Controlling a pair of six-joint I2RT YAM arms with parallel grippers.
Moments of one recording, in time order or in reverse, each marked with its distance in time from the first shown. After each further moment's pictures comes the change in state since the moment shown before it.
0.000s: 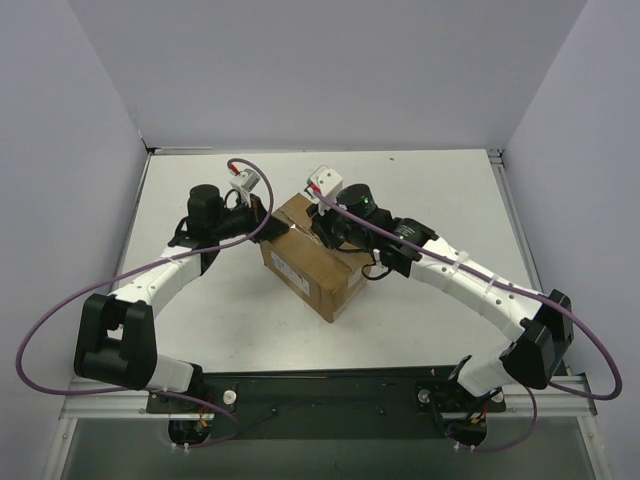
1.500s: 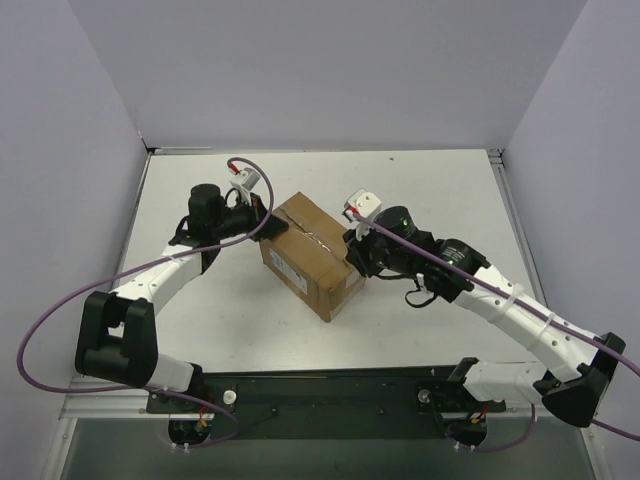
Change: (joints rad) left arm 0.000 0.014 0.006 0.000 -0.029 0.001; right arm 0.000 -0.267 -0.115 -0.301 -0.008 0.076
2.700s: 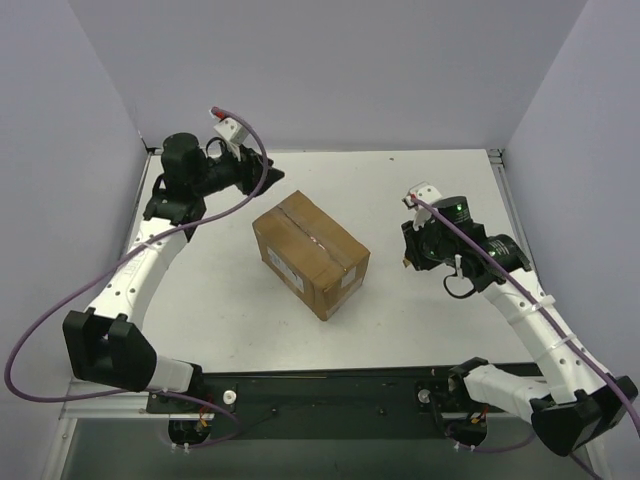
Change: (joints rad) left arm 0.013 -0.019 0.415 -0.220 -0.026 0.233; right arm -0.417 -0.137 -0.075 -0.221 -0.101 -0.092
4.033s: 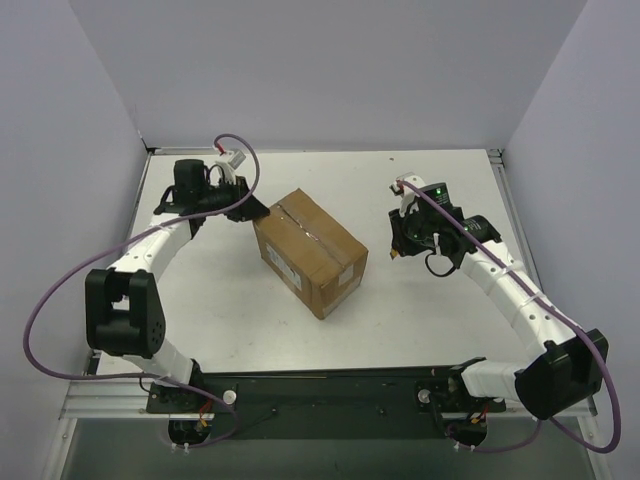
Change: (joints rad) left arm 0.106 0.161 -0.123 -0.185 0.035 -0.008; right arm -0.035 0.206 0.006 0.150 -0.042 0.042
